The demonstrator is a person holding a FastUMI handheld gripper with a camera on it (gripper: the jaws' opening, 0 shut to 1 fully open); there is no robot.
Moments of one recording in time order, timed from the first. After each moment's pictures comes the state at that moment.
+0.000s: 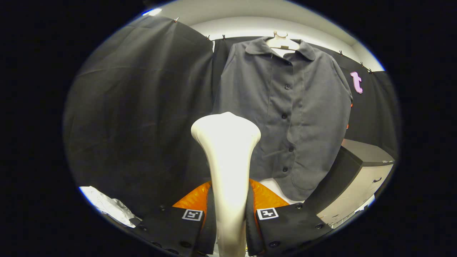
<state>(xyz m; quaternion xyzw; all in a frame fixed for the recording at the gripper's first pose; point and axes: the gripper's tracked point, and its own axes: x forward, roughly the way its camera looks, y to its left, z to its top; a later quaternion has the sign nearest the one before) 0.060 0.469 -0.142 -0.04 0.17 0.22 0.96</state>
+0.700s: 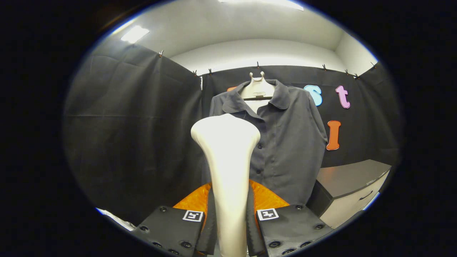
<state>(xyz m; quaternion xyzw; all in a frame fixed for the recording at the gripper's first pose) 0.091 0.413 -0.006 0.01 0.06 0.20 0.98</state>
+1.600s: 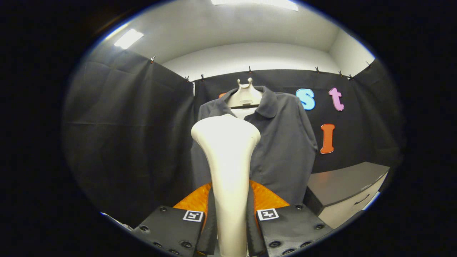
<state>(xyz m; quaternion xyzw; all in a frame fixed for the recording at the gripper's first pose) 0.132 0.367 0.022 0.02 0.03 0.16 0.99</state>
